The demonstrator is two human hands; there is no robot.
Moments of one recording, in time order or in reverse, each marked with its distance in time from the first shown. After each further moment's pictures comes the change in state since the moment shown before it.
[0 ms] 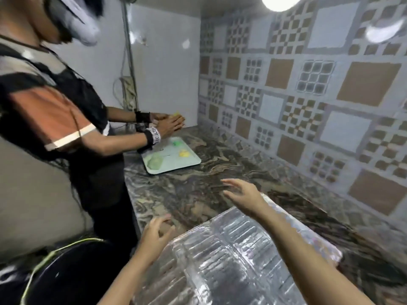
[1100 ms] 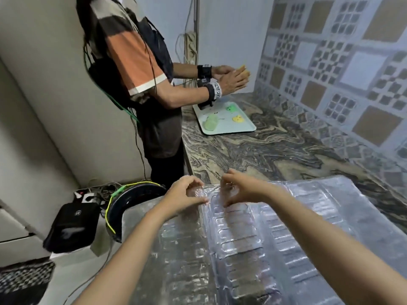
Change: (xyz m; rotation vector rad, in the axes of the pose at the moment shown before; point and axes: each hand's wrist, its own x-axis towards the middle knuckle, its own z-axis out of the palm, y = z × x) left_hand -0.051 -0.018 -0.073 0.055 -0.077 0.005; right_hand 0.010 -0.039 0.132 -0.280 -0.614 -0.352
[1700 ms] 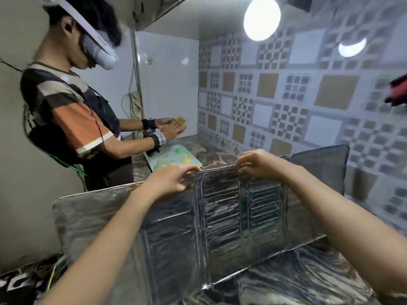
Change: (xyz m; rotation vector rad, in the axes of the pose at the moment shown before) left_hand 0.030 0.191 -0.034 0.695 -0.081 0.440; right_hand -0.173 0.013 -0.160 -0.187 0.472 0.212
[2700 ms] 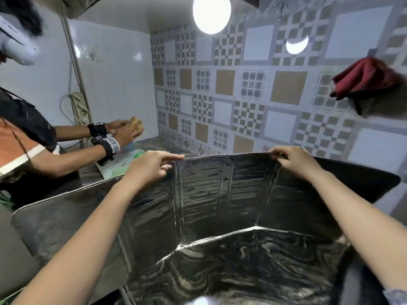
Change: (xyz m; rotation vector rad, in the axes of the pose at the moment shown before) left_hand 0.089 0.009 0.010 -0.239 0.139 0.088; right_hand -0.077 0.122 -0.034 -0.022 0.326 0.513
